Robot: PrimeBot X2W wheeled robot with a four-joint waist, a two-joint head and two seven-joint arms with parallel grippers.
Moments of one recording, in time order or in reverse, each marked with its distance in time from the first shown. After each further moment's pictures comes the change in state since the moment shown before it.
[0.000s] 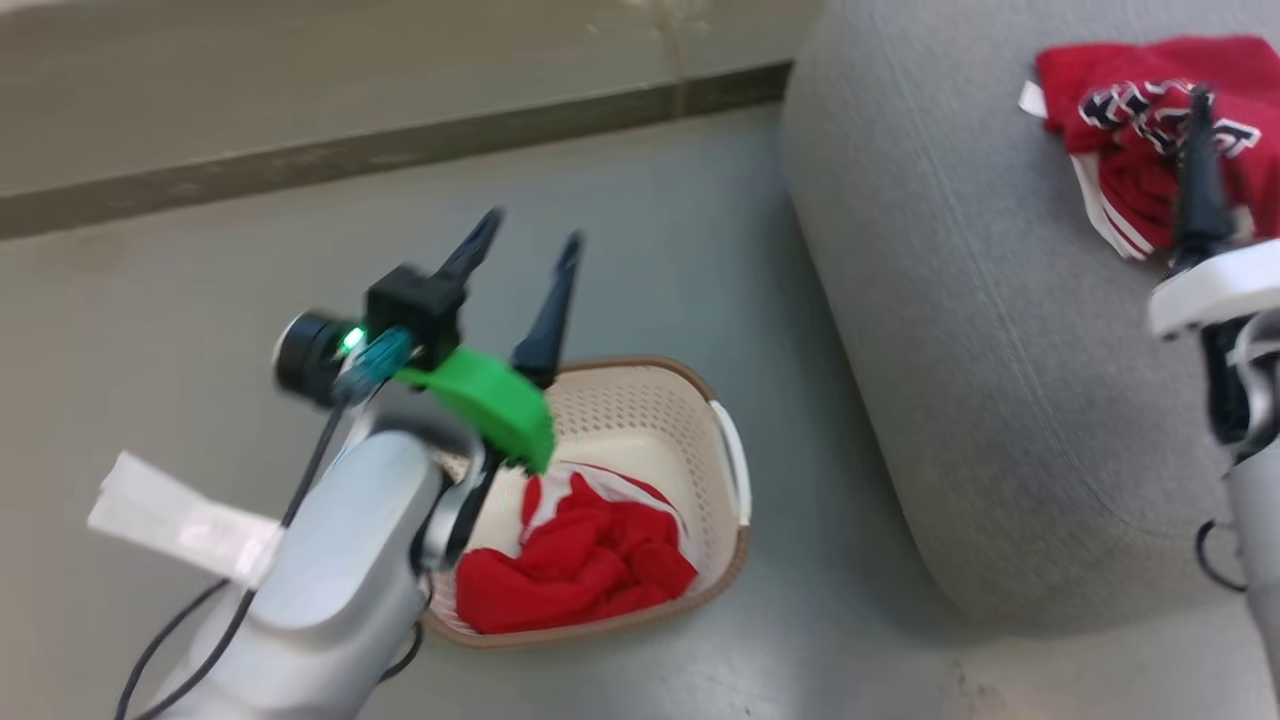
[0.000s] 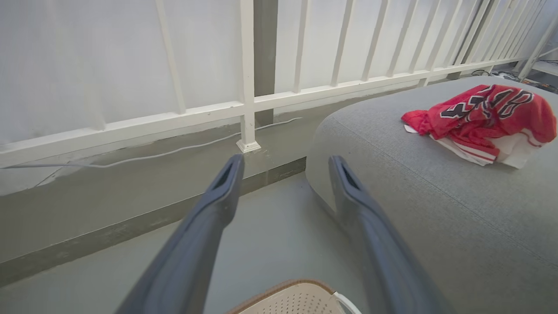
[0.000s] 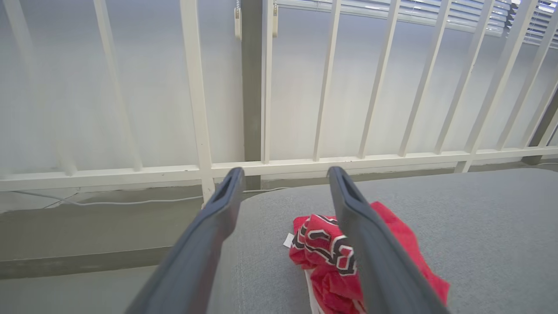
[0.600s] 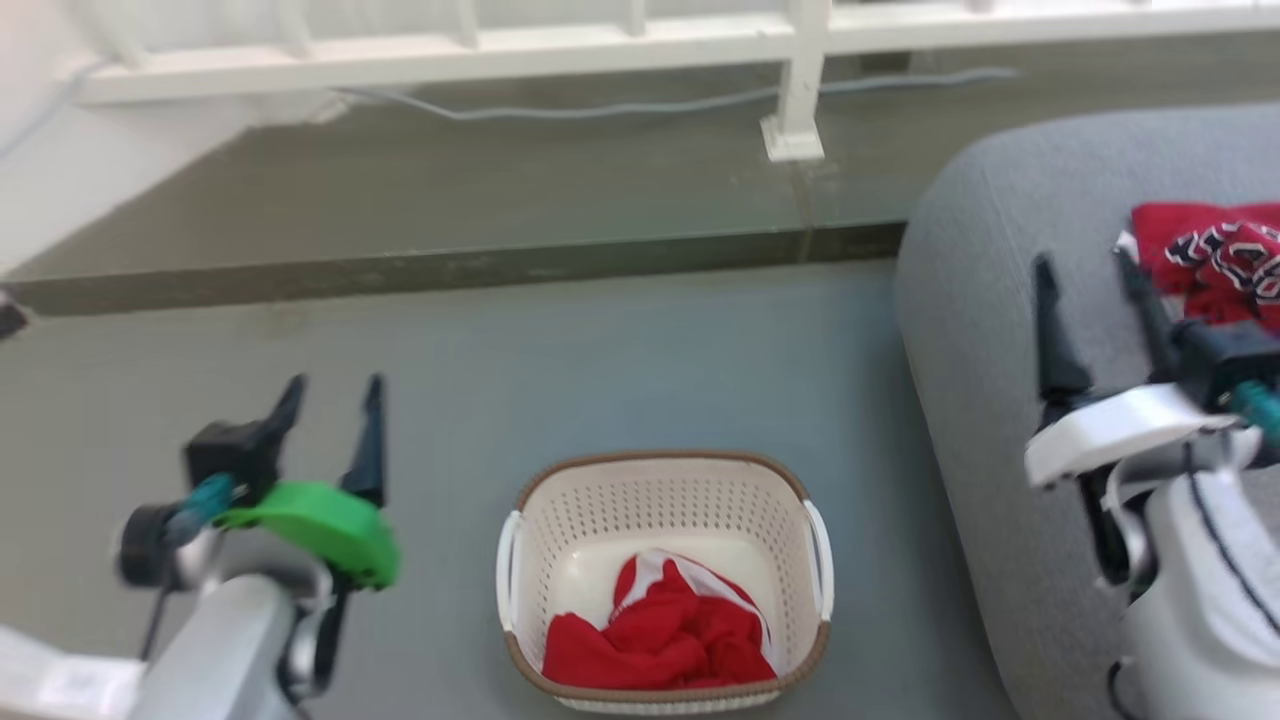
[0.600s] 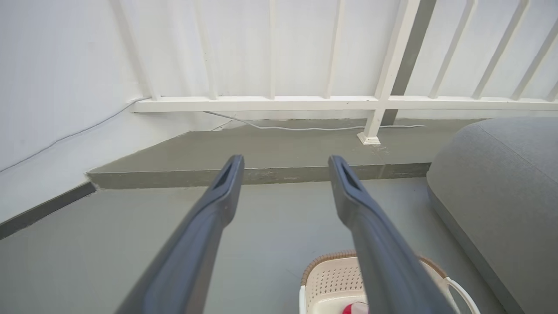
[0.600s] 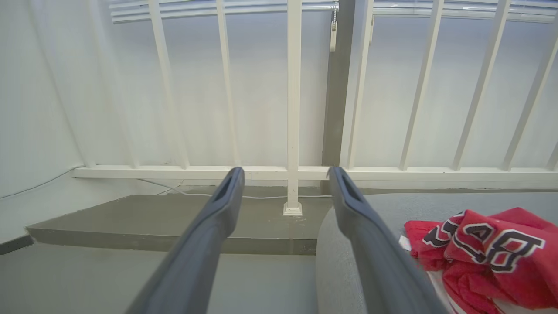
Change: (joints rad) left arm 0.285 0.096 0.237 0.055 -0.009 0.022 -0.036; right arm 0.222 0.105 0.090 -0.097 -0.039 -0.017 0.000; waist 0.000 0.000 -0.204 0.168
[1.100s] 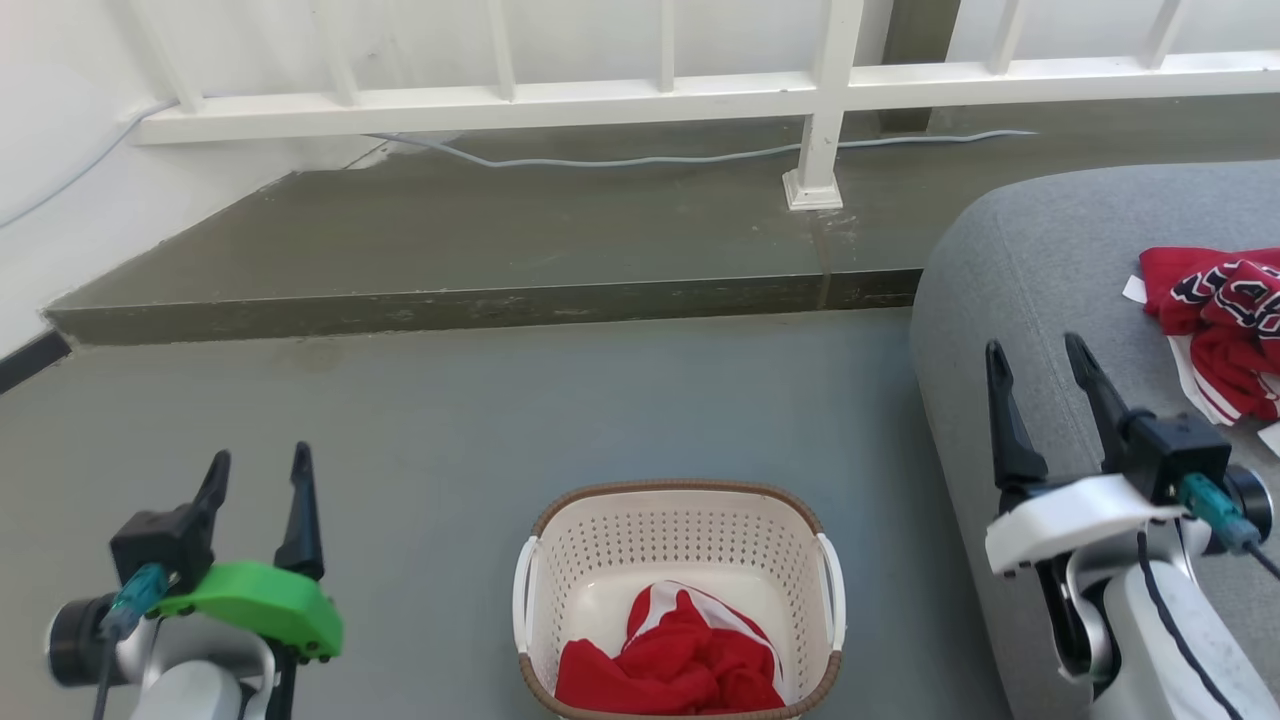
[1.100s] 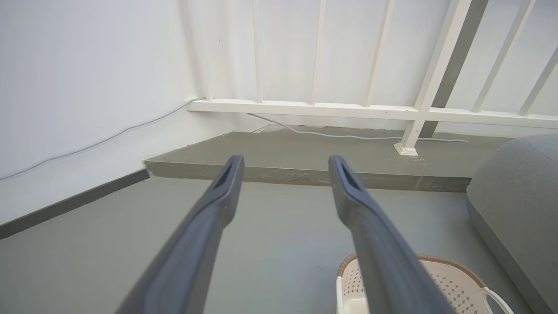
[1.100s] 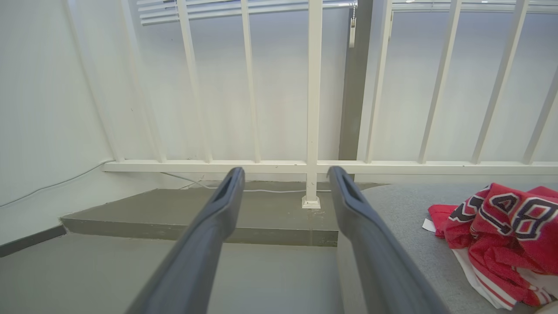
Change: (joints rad) left arm 0.197 0.016 0.195 -0.089 0.083 0.000 0.000; right arm 0.160 0.059 0.048 -0.105 -0.017 -0.047 0.000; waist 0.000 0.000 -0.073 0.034
